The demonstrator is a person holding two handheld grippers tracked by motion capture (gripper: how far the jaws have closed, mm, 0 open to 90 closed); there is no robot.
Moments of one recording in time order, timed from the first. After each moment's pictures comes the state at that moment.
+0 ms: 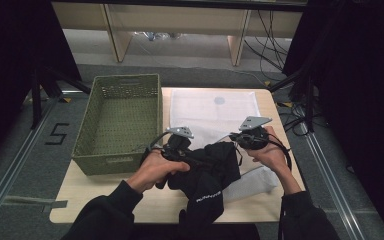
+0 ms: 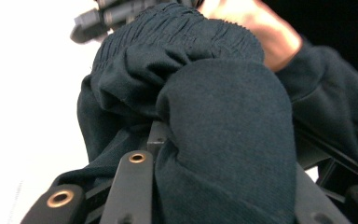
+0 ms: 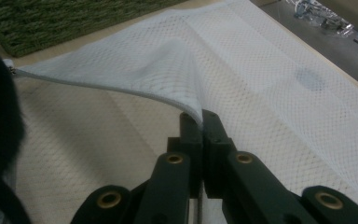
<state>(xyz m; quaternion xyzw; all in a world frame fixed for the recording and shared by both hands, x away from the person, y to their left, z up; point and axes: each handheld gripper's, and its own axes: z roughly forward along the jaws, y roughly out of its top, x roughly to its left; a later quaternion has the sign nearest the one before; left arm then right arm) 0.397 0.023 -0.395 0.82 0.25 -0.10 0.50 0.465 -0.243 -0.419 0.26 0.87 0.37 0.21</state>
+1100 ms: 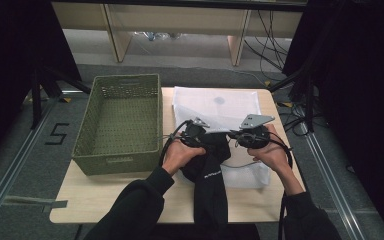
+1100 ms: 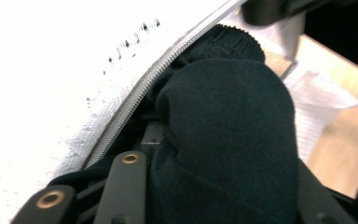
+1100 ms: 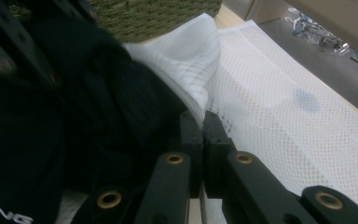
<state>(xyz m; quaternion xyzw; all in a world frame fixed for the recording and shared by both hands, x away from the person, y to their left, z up) 0.468 -0.023 -0.441 0.85 0.33 0.06 0.40 0.456 -0.238 -0.401 0.24 0.86 0.39 0.22</state>
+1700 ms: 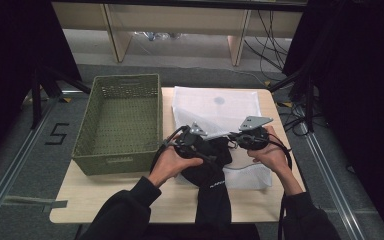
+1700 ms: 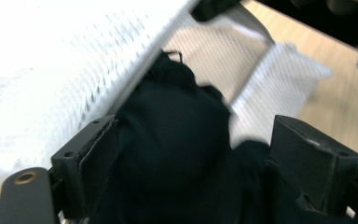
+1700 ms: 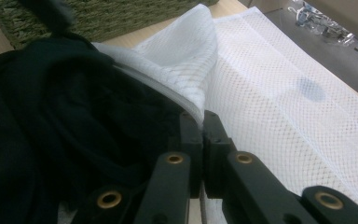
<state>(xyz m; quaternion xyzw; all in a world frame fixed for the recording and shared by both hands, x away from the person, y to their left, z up) 0.415 0.004 -0.409 0.87 0.30 0.08 0.38 0.459 -0.240 -0.411 0.25 0.87 0.38 0.22</state>
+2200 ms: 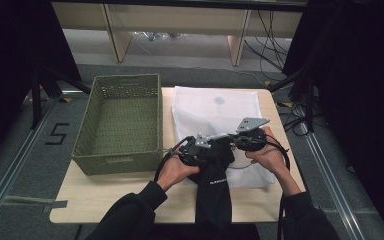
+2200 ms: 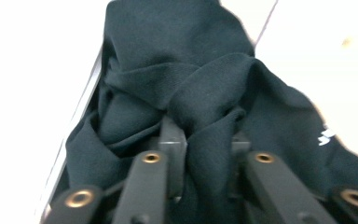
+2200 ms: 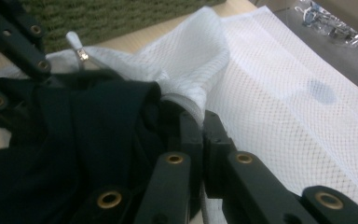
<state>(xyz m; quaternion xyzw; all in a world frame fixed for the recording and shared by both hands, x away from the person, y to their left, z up) 0.426 -0.018 -0.446 0.89 0.25 0.09 0.37 0.458 -0.234 -0.413 0.23 0.87 0.38 0.21</state>
